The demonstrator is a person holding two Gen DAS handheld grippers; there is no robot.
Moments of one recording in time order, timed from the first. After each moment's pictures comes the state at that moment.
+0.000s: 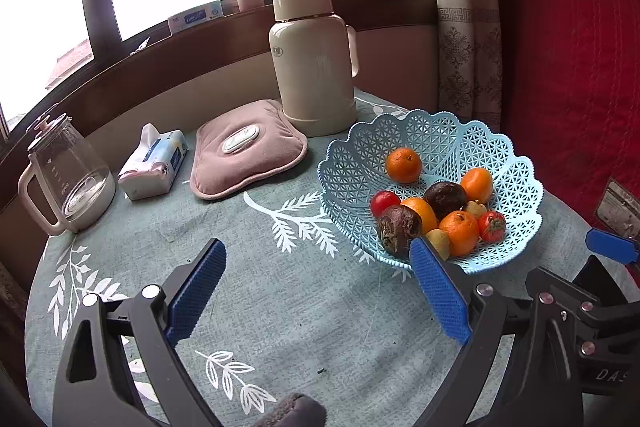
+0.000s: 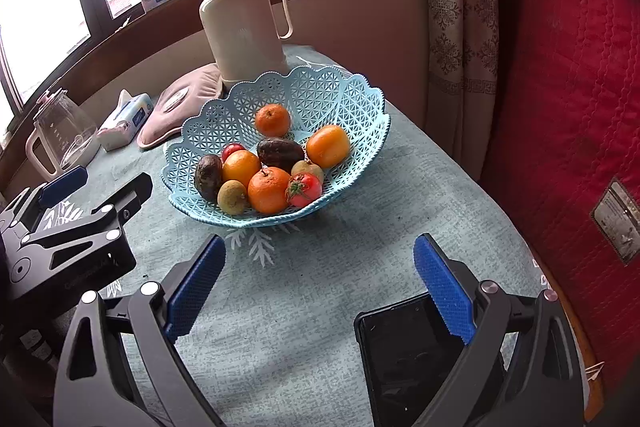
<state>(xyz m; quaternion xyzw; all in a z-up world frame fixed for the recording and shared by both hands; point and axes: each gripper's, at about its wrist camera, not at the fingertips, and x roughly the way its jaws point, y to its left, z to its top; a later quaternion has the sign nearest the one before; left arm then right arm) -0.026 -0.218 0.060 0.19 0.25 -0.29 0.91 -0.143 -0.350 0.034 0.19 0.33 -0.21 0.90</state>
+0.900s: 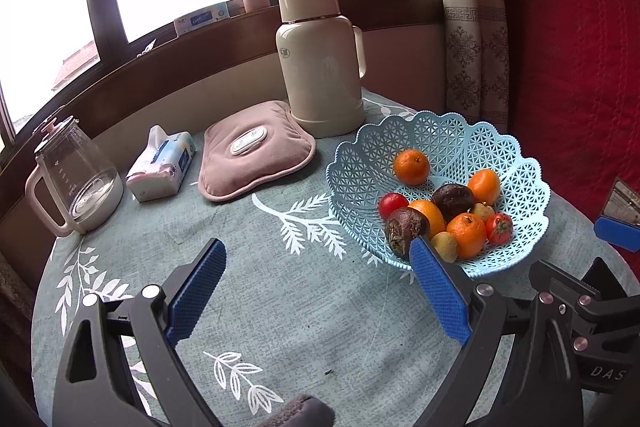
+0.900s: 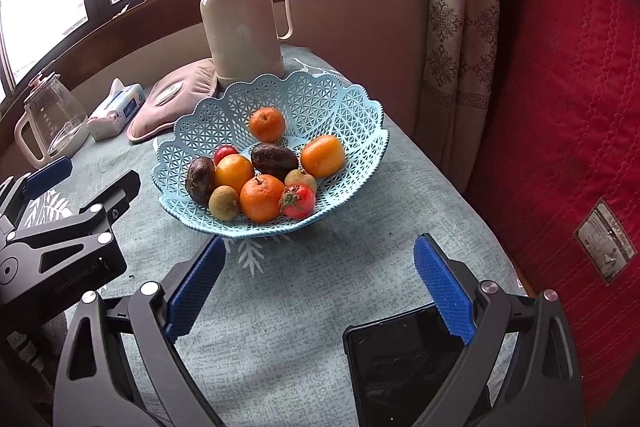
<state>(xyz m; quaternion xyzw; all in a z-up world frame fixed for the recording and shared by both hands) -0.025 -0.218 0.061 0.19 0.24 -0.28 0.91 -0.133 -0.347 0.040 0.16 0.34 -0.23 0.90</state>
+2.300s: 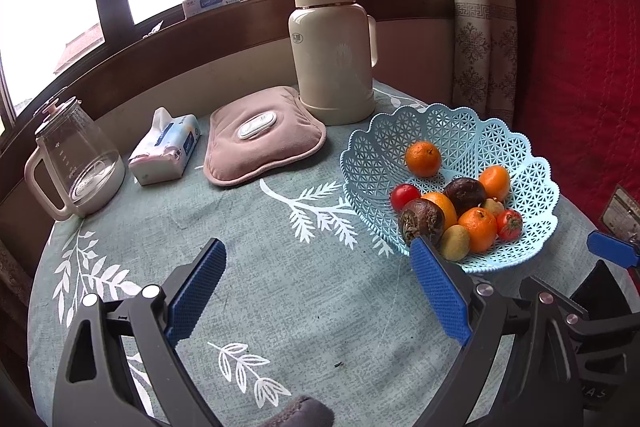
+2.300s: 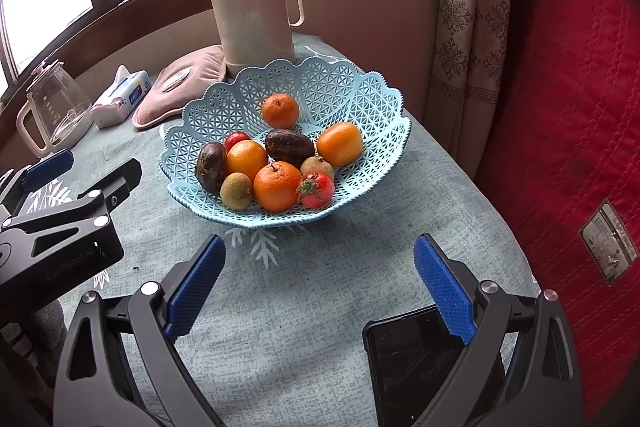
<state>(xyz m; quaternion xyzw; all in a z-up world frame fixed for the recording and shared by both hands) -0.014 -0.206 0.058 0.17 0.28 -0.26 0.91 -0.121 -0.336 0.030 0.16 0.36 -0.21 0.90</state>
